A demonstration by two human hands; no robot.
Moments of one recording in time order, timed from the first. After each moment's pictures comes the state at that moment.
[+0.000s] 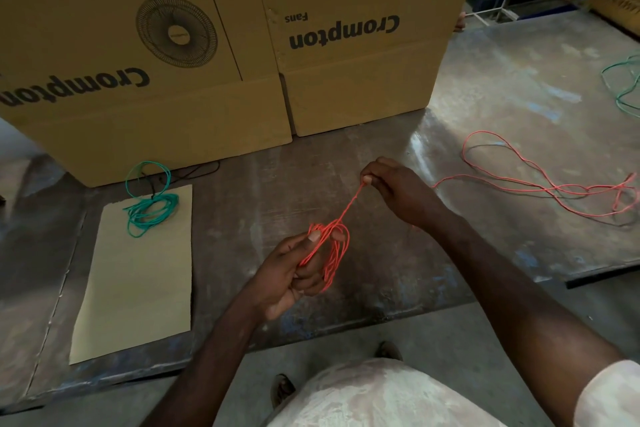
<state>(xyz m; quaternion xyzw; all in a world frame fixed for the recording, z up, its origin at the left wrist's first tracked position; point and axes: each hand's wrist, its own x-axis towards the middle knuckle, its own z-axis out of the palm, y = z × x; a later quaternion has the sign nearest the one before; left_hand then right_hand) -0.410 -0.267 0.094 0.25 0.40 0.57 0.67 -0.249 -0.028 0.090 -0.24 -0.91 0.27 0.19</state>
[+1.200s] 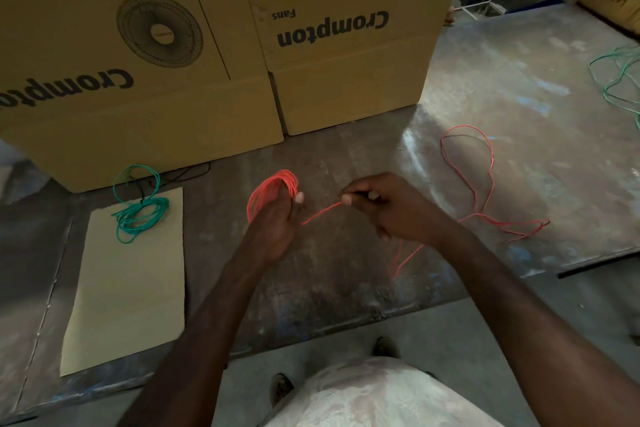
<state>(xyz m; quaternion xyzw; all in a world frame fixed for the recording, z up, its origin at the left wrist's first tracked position) -0.466 -0.203 0.072 0.54 0.78 0.29 0.16 -0.240 -0.087 0.154 -0.27 -0.82 0.47 0.15</state>
